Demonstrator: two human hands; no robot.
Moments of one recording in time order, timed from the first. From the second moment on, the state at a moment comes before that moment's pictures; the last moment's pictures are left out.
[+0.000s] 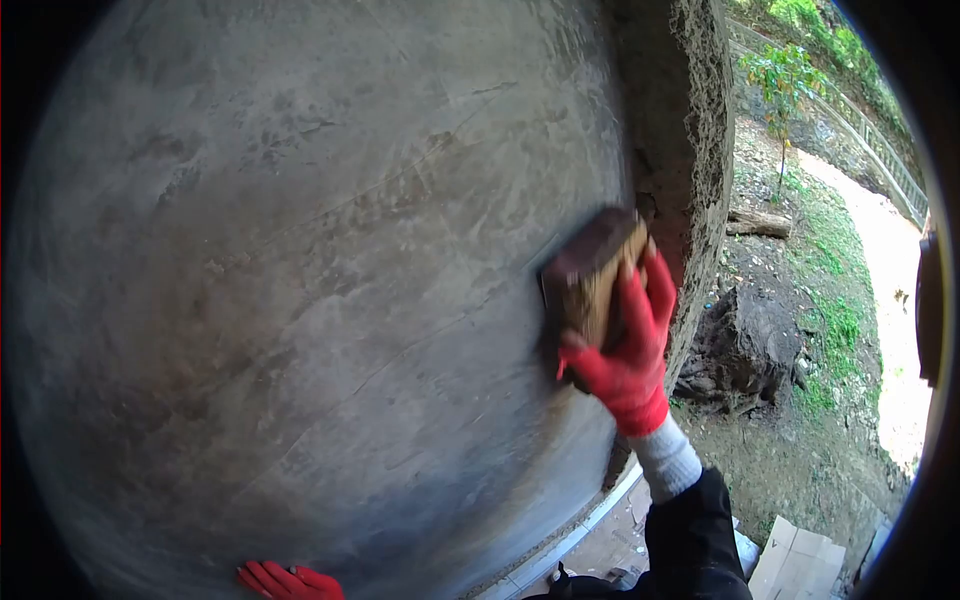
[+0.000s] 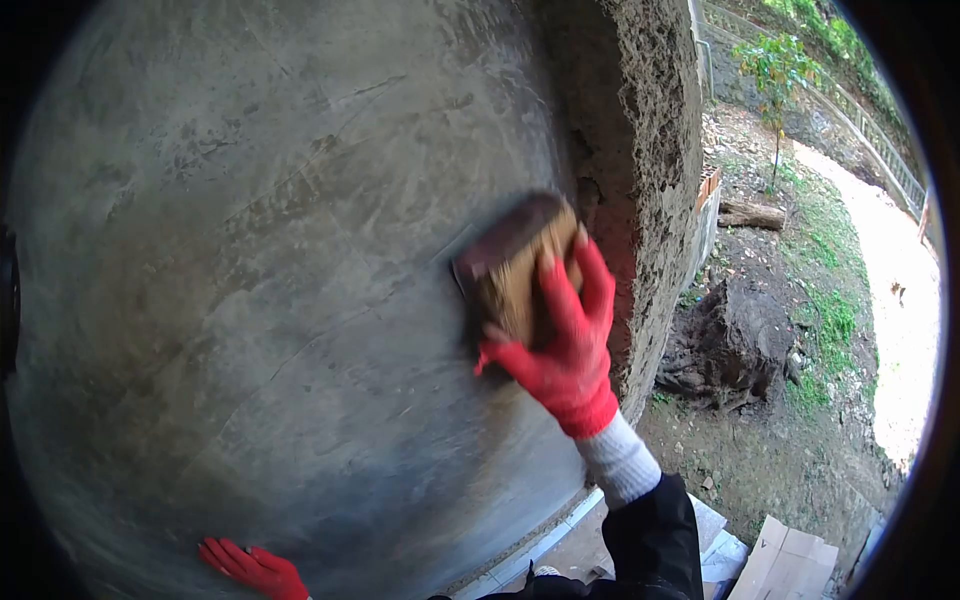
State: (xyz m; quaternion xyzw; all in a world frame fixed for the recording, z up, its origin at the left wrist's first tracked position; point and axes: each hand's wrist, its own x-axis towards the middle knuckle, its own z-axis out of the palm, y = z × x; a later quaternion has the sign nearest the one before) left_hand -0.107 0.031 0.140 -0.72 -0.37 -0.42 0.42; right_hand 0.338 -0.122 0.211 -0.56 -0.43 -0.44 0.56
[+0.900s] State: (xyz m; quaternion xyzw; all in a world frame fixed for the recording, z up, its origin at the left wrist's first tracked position) left_hand -0.115 0.057 0.117 -0.71 -0.35 -0.46 0.39; right_hand 0.269 -0.110 -0.034 -0.59 -0.40 -0.35 0.60
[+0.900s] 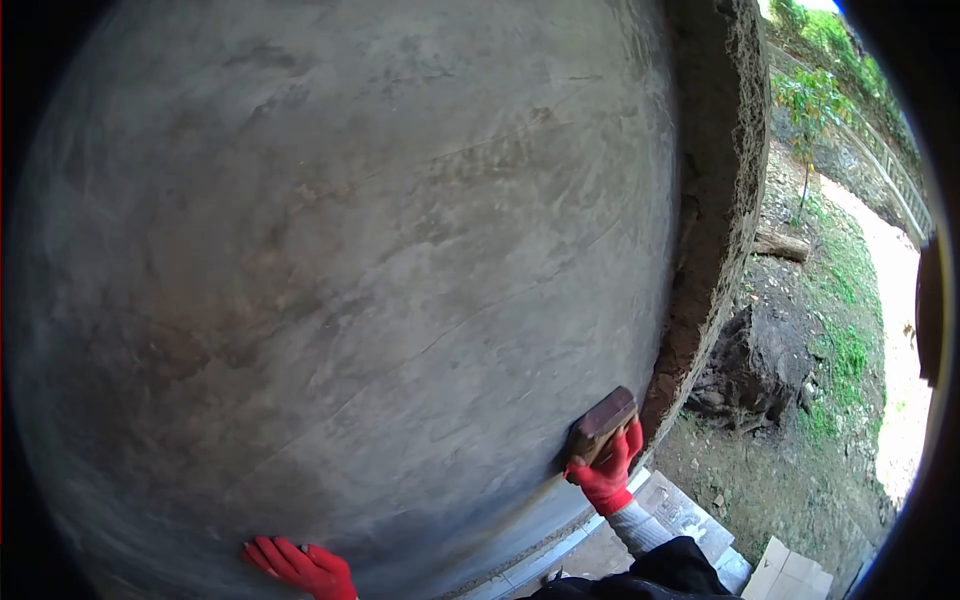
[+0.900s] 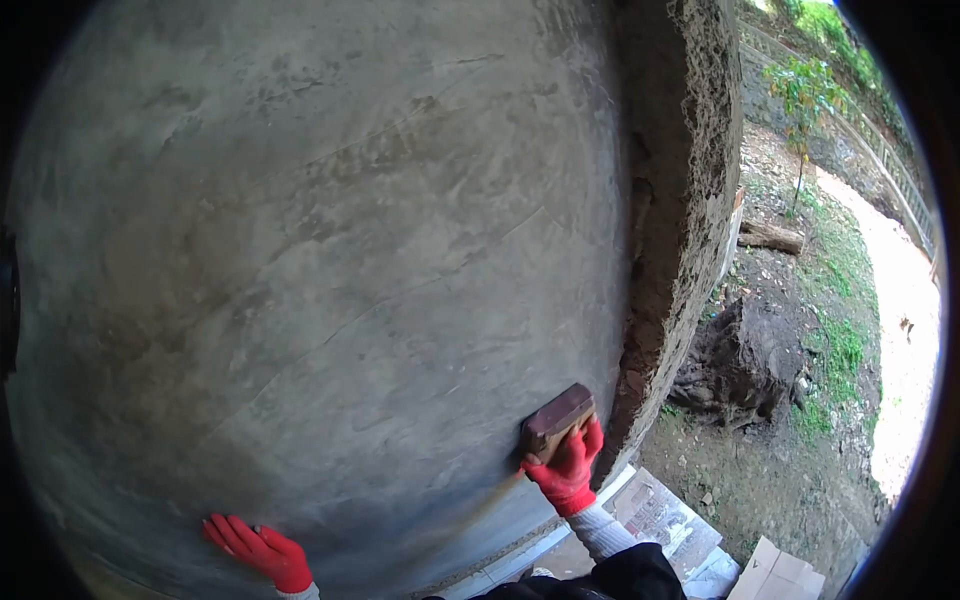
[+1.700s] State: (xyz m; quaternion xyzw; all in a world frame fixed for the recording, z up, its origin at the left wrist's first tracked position) left_hand -0.125 0.061 0.112 -0.73 -0.34 -0.45 0.39; right_hand 0.341 -0.119 0.238 -0.53 -0.43 -0.48 0.55
